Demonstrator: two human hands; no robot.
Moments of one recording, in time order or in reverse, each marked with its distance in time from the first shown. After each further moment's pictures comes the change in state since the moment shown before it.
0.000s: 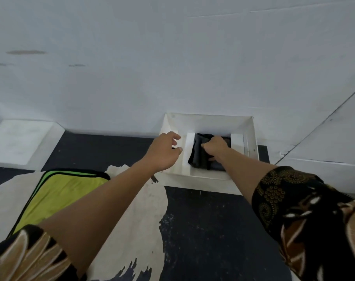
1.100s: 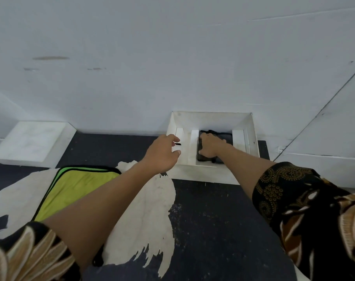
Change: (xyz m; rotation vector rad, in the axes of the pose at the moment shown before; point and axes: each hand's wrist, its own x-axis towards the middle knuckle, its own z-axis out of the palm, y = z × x) left_hand -0.049 -0.005 -0.019 0.122 0.026 0.060; right_hand -0.050 -0.015 0.002 -0.908 -0.110 -0.359
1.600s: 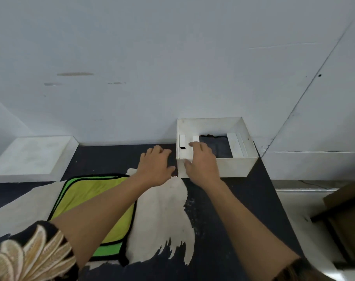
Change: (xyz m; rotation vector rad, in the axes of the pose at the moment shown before) left_hand -0.064 -0.075 -0.029 0.402 0.089 0.221; right_hand -0.160 -0.132 0.046 0.337 0.755 -0.031
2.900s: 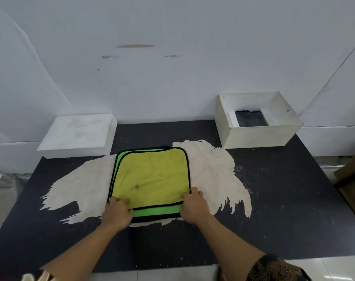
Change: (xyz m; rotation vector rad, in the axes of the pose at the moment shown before) left_hand -0.240 -0.326 0.096 -0.142 -0.364 -0.440; right_hand -0.185 -0.161 0.213 -0.223 -0.592 0.224
